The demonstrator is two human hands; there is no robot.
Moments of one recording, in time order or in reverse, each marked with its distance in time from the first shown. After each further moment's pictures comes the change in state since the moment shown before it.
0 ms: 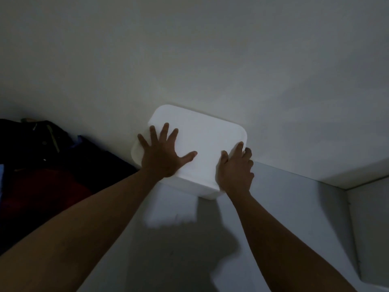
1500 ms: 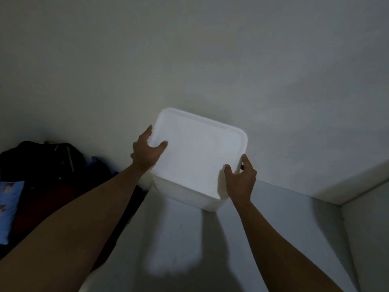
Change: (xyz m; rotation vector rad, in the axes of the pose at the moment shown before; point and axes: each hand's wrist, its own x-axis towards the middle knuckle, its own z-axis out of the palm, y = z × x) left_hand 0.000 -0.058 -0.068 -0.912 0.160 -0.329; right_hand -0.018 0.011 -0.042 0.804 0.150 -0.026
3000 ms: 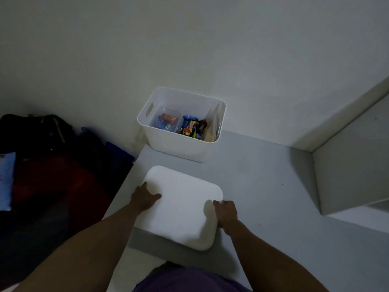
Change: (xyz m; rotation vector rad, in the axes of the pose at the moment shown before) left_hand -0.223 -0.177 0.020 0.500 -0.514 -0.369; right_hand -0.194 0.161 -0.071 -0.277 -0.352 0.736
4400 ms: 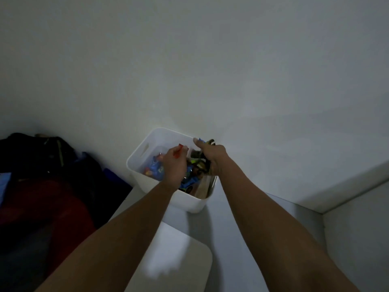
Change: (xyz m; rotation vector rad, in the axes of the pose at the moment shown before) left_hand 0.036 0.294 -0.083 -0.938 0.407 0.324; right_hand 0.034 -0.351 -0.060 0.354 -0.304 -0.308
